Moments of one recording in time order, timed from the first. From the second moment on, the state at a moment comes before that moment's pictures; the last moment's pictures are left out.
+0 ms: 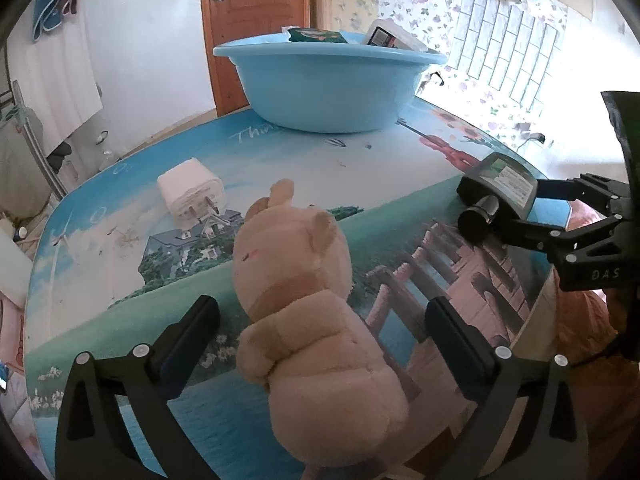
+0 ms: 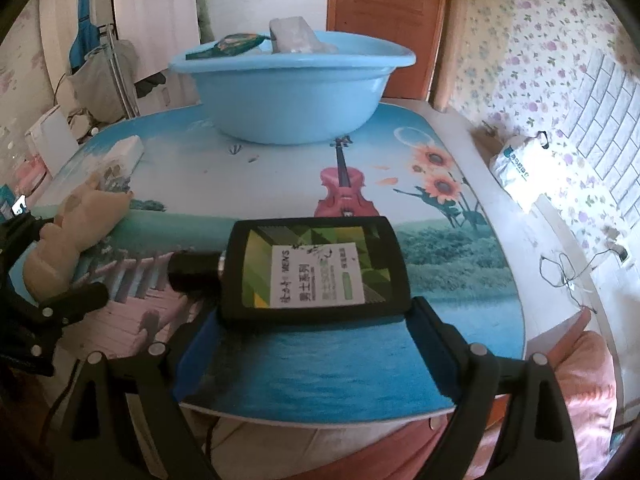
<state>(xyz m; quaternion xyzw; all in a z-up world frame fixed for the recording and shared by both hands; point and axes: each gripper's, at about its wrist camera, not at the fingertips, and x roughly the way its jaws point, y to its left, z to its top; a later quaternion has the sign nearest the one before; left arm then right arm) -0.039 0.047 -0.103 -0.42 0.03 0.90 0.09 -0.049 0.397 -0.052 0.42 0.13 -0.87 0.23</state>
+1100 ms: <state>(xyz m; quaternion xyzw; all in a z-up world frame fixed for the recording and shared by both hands) -0.033 0.047 -0.107 -0.37 0.02 0.93 0.08 -0.075 0.391 -0.061 0.38 0.10 -0.89 0.23</state>
